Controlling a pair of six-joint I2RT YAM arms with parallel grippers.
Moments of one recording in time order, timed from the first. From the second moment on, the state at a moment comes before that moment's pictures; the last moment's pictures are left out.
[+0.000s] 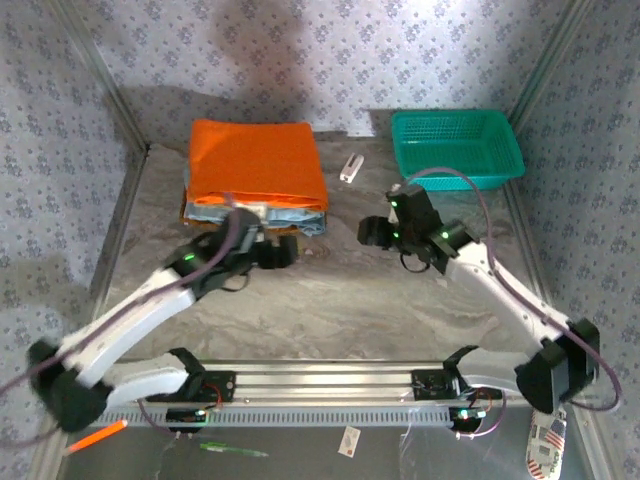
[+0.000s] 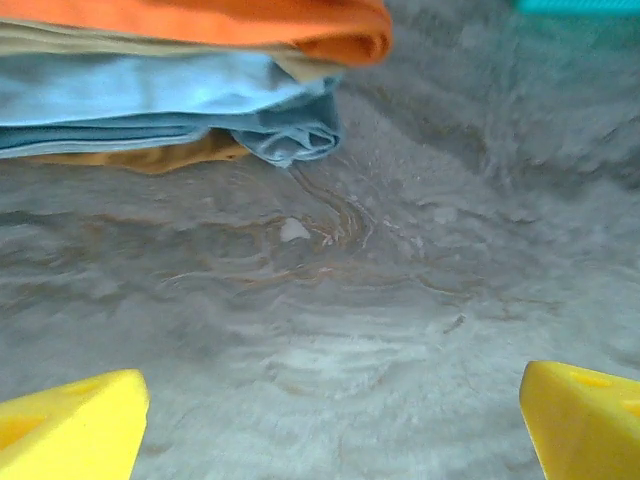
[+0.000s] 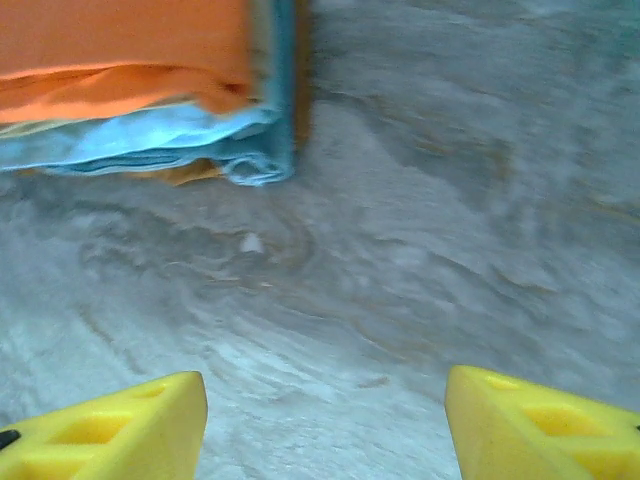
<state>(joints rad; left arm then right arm) -0.81 1.44 1.12 -0.54 -0.21 -0.63 0.44 1.07 0.97 -0.66 -0.04 0.63</state>
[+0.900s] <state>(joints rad) -0.38 2.02 1.35 -0.24 -0.05 -0.78 0.15 0.83 0.81 -0.74 -0.20 0.62</state>
